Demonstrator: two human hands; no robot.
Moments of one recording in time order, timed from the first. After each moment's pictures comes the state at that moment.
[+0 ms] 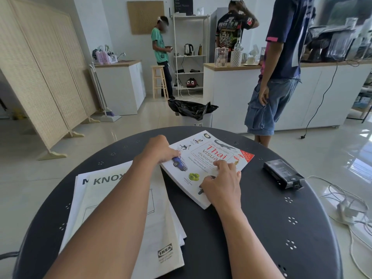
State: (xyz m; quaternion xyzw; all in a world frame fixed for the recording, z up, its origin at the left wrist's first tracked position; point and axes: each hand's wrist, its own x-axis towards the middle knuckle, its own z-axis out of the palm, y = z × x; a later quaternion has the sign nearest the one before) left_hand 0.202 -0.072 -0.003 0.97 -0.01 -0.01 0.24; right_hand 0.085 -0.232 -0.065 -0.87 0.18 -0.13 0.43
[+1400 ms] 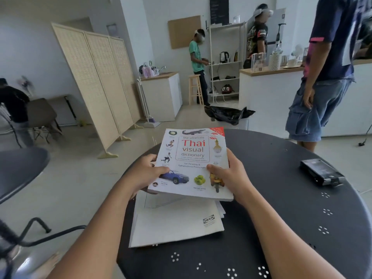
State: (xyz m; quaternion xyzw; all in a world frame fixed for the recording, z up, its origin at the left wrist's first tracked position) left_hand 0.038 0.059 0.019 0.87 0.06 0.00 0.49; right_hand 0.060 -0.186 -0.040 -0.68 -0.07 -0.02 0.73
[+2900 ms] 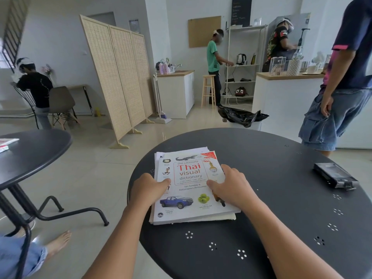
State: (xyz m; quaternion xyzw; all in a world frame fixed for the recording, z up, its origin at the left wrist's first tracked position) left_hand -0.022 0.077 -0.038 0.90 0.23 0.07 0.36; right_hand 0.029 -0.151 -0.057 -0.94 -0.06 0.00 0.33
